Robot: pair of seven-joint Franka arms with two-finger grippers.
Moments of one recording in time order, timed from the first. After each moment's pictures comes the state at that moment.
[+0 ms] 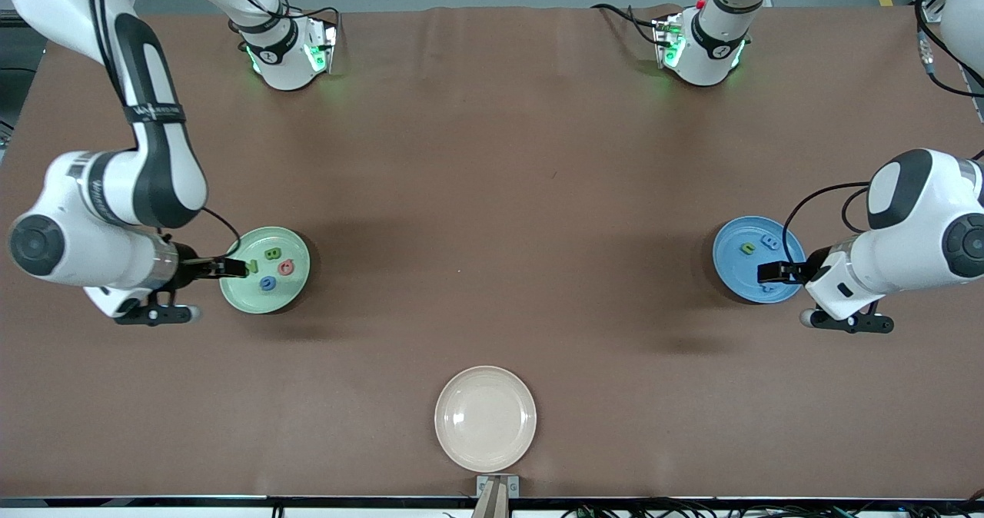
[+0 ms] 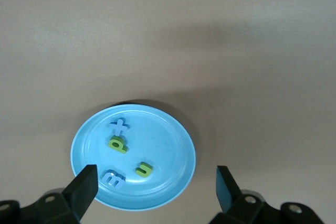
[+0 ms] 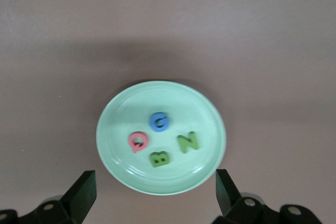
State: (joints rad) left arm 0.70 0.58 -0.87 -1.63 0.38 1.86 -0.15; right arm 0.16 0.38 -0.19 -1.72 0.09 1.93 -0.07
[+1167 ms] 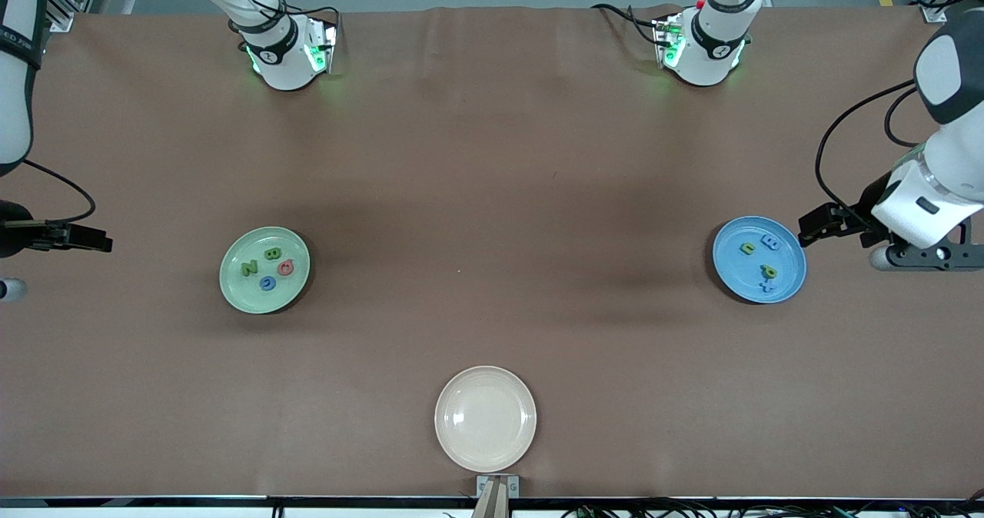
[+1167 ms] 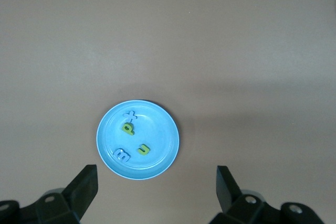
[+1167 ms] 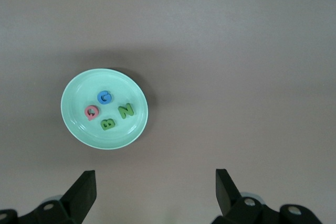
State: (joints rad) left arm 0.02 0.12 -0.07 -1.67 -0.01 1.84 -0.03; right arm 0.03 0.34 -0.24 -1.38 0.02 1.55 -0.19
